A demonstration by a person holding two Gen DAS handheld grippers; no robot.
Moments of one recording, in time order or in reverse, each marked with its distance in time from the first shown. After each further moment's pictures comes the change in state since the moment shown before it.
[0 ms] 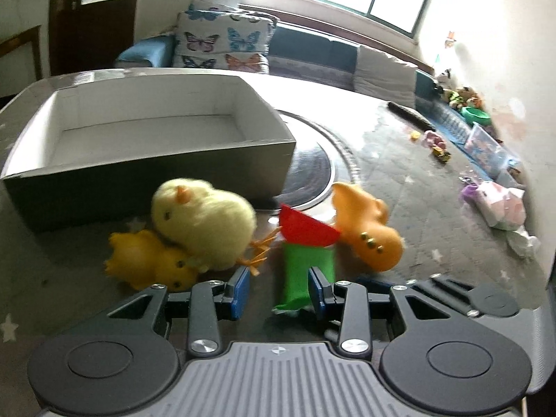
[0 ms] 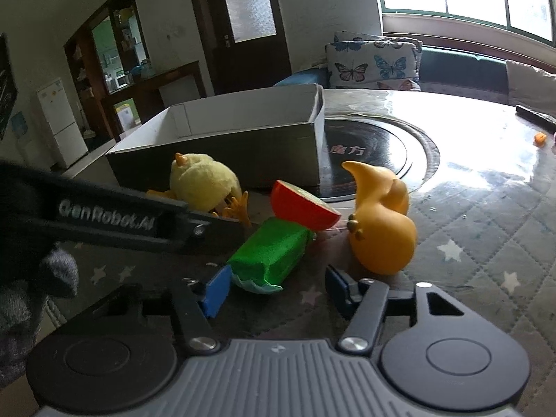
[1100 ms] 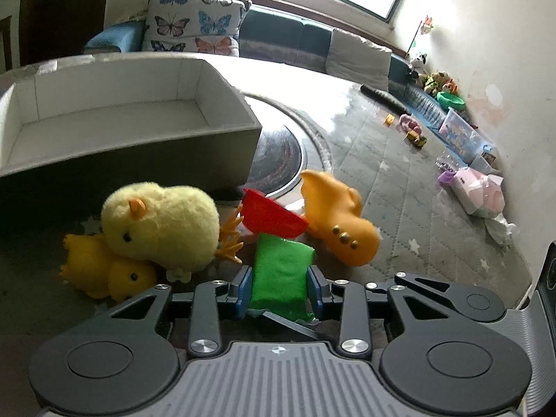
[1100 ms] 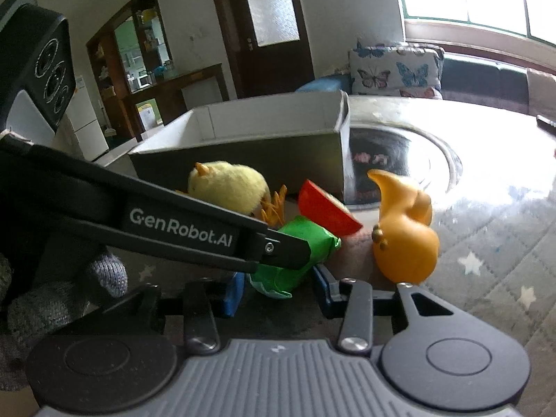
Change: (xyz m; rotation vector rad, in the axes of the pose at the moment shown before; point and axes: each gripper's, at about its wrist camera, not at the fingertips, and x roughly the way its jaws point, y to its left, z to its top) left arm 0.013 -0.007 0.004 0.022 0.039 -0.091; right arm -0.002 0.009 0.000 -0.050 -0.034 0.064
